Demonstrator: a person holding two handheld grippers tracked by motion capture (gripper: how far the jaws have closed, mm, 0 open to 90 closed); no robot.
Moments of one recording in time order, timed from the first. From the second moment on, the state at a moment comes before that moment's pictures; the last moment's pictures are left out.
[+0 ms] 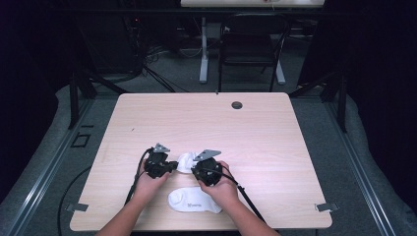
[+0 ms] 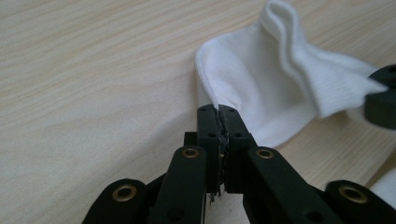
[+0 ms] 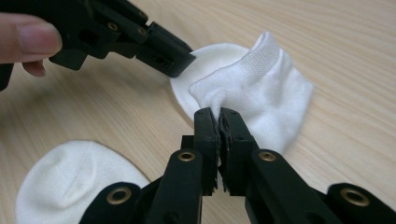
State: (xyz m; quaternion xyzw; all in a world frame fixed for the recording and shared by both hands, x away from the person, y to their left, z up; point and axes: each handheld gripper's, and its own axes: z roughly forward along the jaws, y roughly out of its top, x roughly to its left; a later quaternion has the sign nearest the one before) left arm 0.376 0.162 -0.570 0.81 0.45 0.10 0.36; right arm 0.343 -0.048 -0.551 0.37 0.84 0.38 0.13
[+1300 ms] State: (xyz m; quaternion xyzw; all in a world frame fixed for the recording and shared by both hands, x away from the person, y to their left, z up) left arm 0.369 0.173 -0.572 0.81 0.45 0.09 0.36; right arm 0.347 -0.132 -0.571 0.50 0.78 0.37 0.12
